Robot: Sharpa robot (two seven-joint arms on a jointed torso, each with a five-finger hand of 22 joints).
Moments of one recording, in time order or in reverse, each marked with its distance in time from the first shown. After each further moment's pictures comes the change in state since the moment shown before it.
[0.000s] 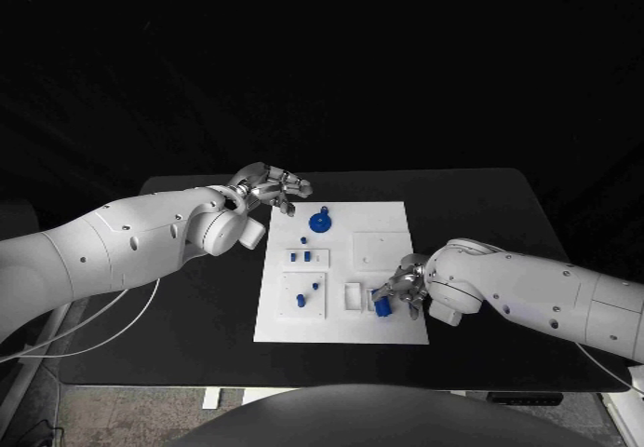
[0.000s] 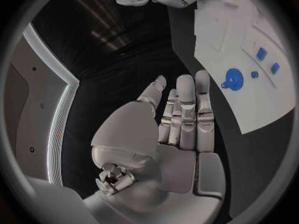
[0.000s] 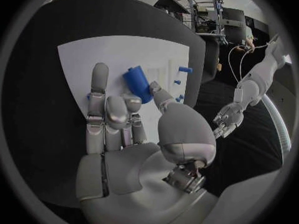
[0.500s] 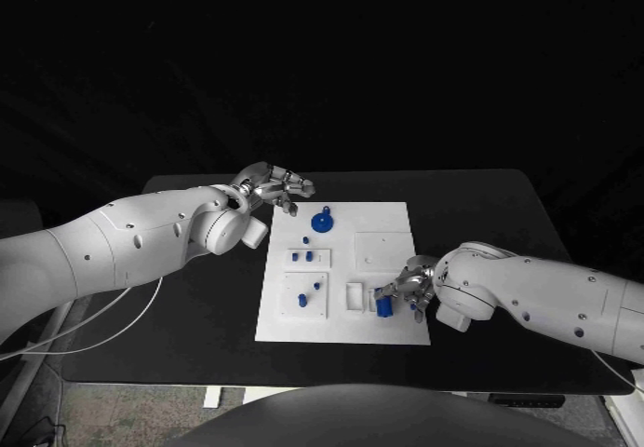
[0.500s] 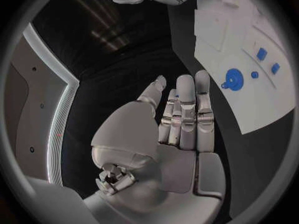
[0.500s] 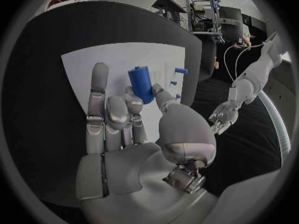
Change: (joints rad) left arm 0.000 0.001 0.000 -0.001 0.000 0.001 0.000; left_hand 0.000 0.000 0.000 0.000 0.000 0.000 0.000 0.000 0.000 0.000 0.000 0.000 0.000 0.000 0.000 0.000 0.000 0.000 0.000 0.000 0.000 0.001; right arm 0.015 -0.064 -0.004 0.097 0.021 -0.044 0.006; right_hand -0.032 -0.009 -0.060 0.056 0.081 0.037 -0.005 -0.001 0.020 0.017 -0.016 0.012 0.014 0.003 -0.011 0.000 0.001 0.000 0.000 -0.008 0.000 0.000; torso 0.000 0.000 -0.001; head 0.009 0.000
